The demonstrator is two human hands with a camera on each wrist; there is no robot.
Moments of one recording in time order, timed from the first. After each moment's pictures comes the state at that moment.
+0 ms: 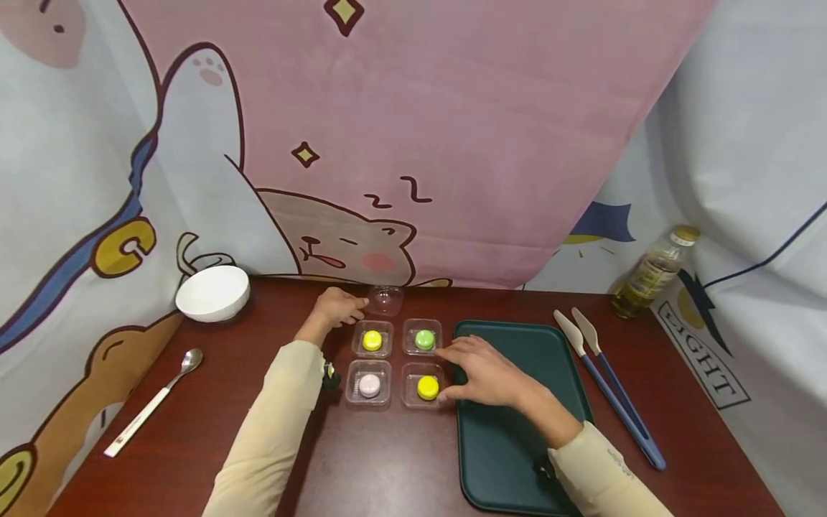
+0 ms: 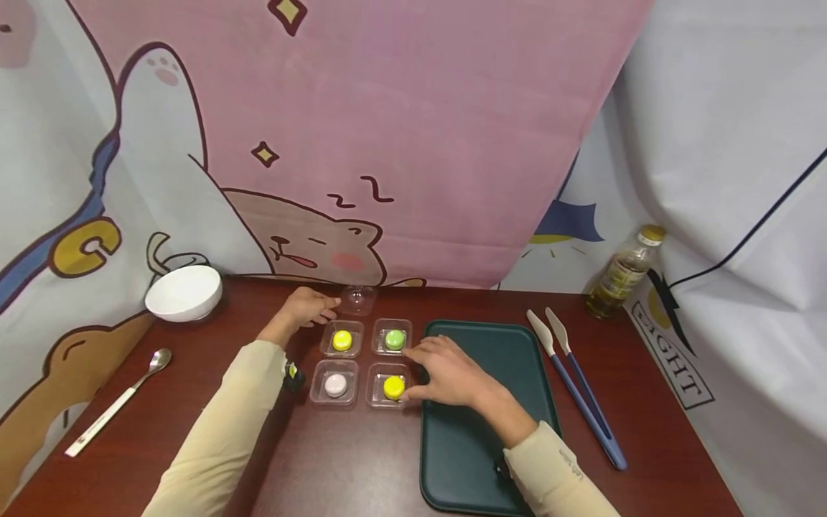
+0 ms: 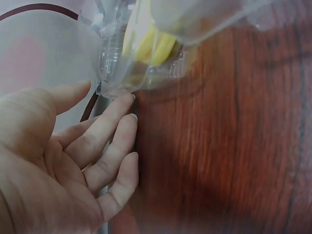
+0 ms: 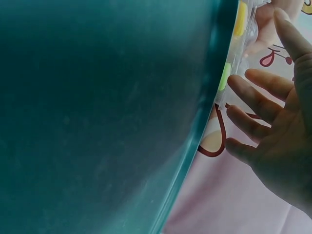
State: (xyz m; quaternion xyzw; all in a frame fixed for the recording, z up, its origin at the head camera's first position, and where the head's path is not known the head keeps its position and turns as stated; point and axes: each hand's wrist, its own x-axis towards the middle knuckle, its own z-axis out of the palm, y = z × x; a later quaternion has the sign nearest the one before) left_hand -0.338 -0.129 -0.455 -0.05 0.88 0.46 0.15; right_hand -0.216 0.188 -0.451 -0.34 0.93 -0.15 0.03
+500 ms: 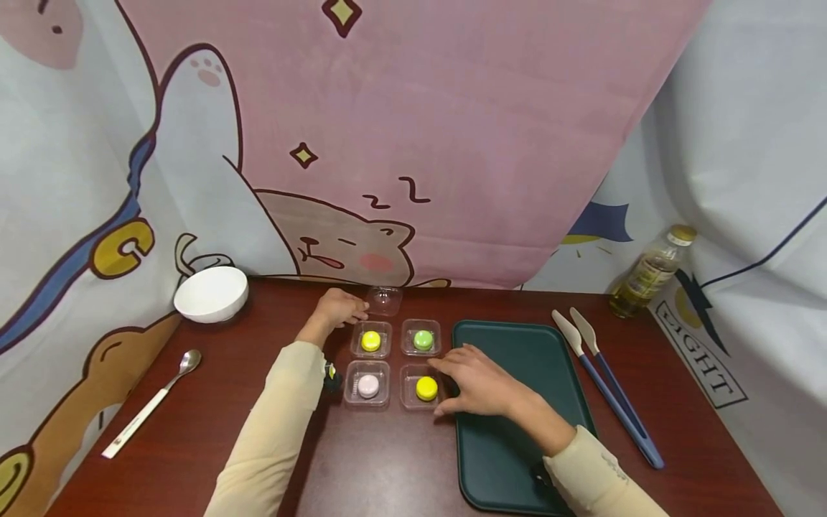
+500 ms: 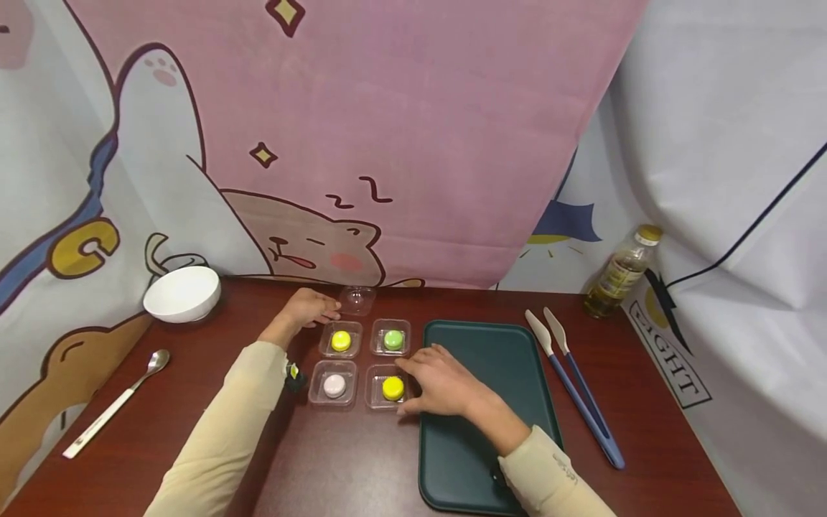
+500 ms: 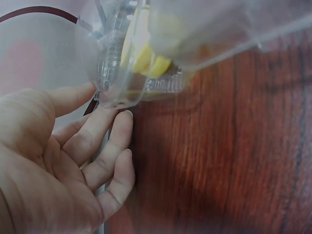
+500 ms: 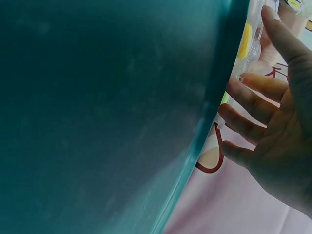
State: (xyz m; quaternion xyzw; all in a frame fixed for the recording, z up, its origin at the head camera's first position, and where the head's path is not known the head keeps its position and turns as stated) left_hand -0.336 -0.125 -0.457 -0.05 0.86 0.49 0.16; right_hand -0.204 0.177 -0.453 -0.36 0.93 -0.11 0.04
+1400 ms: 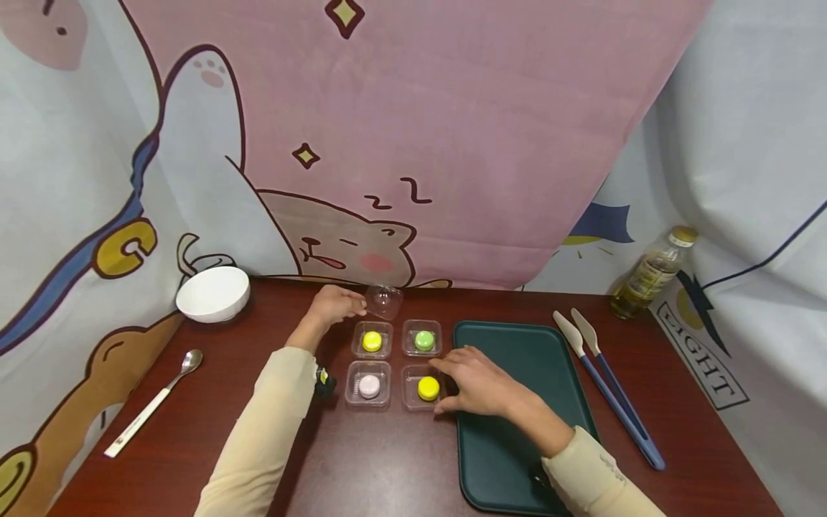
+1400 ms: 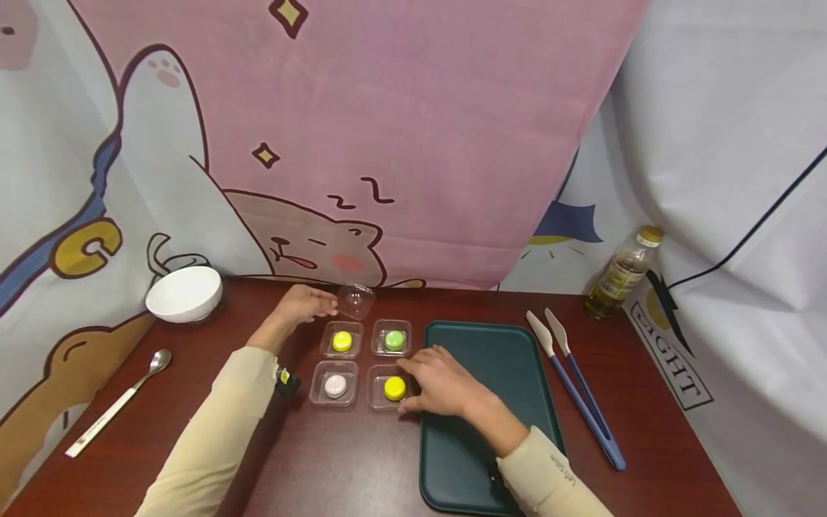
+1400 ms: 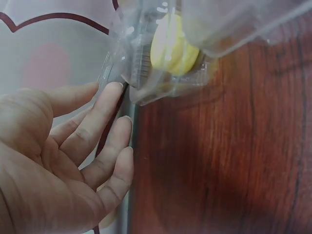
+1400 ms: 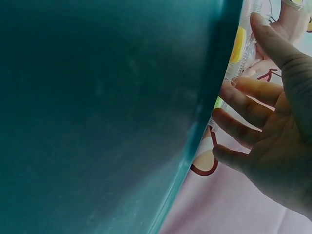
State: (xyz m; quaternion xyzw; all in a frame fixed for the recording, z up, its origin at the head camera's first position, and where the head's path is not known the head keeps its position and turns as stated) left_hand -0.327 -0.132 -0.441 -0.02 0.85 0.50 0.13; right_hand -0.205 0.173 -0.455 -0.35 0.93 -0.11 0.03
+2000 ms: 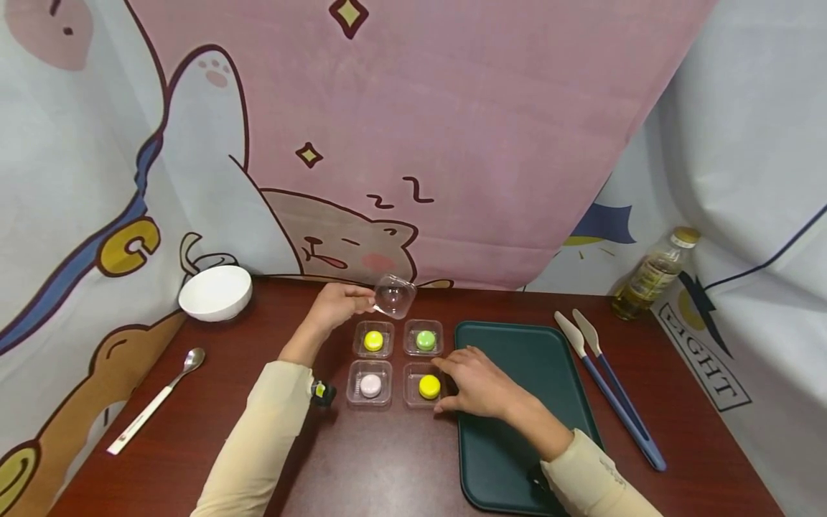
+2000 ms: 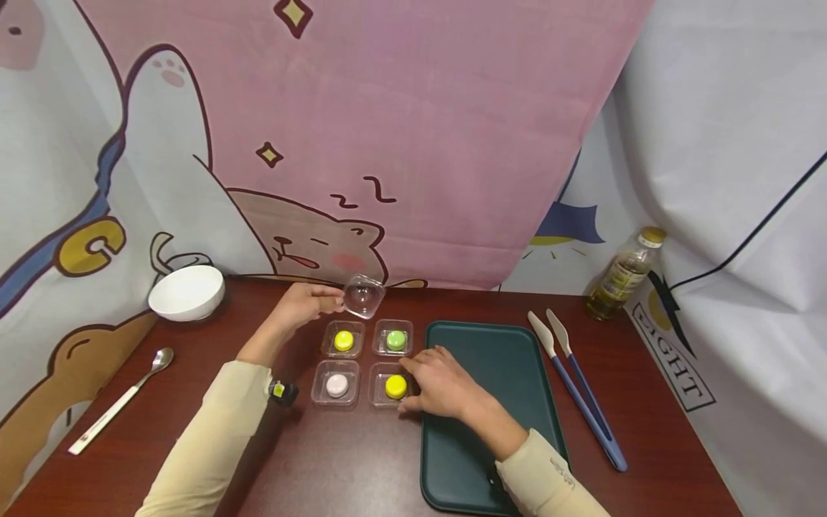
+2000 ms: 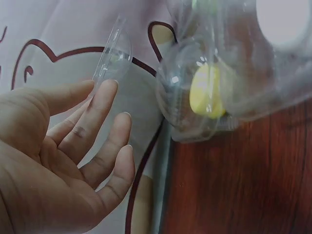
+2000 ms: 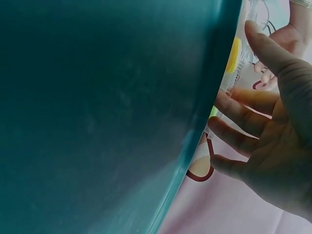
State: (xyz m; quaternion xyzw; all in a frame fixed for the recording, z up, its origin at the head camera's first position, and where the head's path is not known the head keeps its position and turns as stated) left_hand -0.304 -0.122 -0.421 0.03 0.83 0.55 0.08; right_hand -0.201 0.168 -0.455 -0.33 0.94 -0.10 0.01
